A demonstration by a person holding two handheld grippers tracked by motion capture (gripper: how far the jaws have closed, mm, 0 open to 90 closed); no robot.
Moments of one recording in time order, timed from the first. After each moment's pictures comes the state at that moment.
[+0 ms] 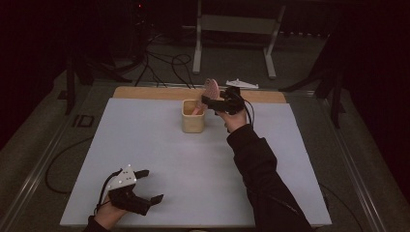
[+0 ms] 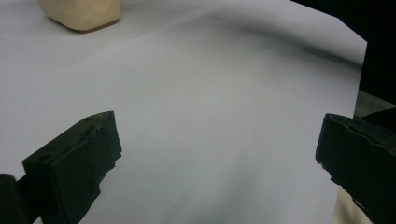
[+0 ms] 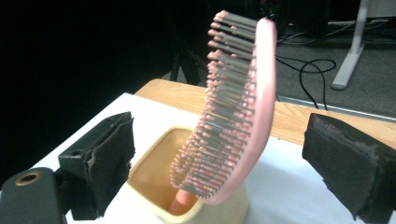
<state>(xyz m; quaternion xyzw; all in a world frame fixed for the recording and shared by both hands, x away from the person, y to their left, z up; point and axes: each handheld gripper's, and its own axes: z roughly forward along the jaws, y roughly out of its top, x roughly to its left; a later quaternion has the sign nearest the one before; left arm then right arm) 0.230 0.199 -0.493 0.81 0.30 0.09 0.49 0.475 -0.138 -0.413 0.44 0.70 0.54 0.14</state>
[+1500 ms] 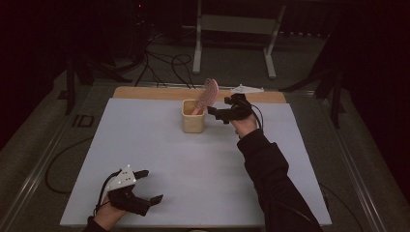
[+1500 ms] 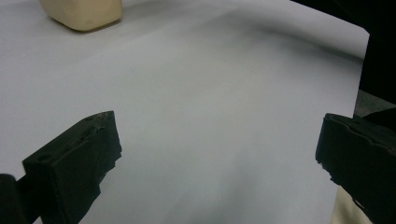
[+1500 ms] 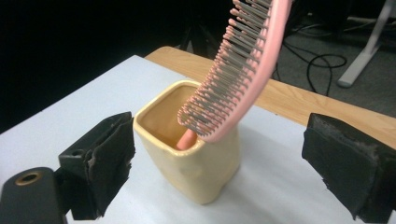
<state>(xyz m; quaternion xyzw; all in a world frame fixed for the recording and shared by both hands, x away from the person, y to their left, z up) 0.229 0.200 -0.492 0.81 0.30 0.09 0.49 0.451 -0.160 -0.412 0.38 0.76 0.51 0.14</state>
